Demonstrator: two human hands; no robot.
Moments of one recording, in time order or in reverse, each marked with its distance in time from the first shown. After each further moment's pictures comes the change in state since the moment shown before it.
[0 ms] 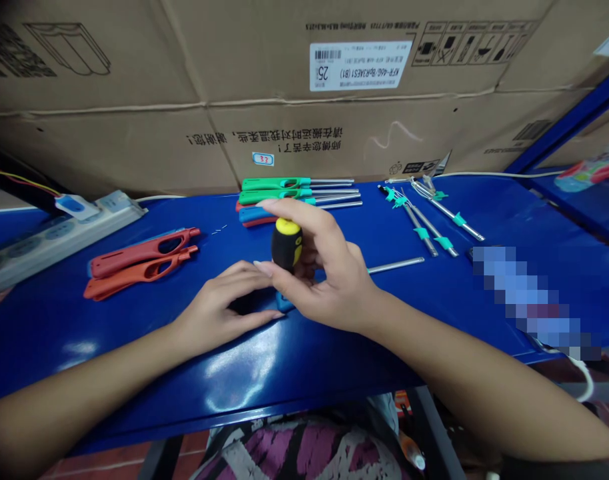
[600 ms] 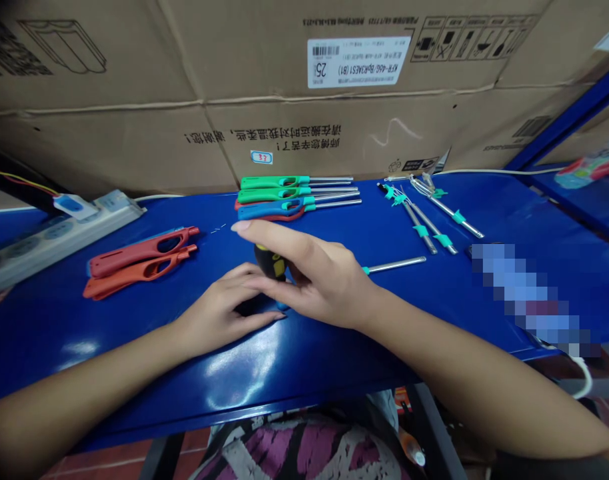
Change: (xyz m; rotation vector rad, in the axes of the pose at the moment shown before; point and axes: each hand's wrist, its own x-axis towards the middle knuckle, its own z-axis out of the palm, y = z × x) left_hand -0.001 0.001 0.001 0.027 -0.101 0.023; right_hand 0.000 0.009 -0.002 -0.114 -0.056 -0.256
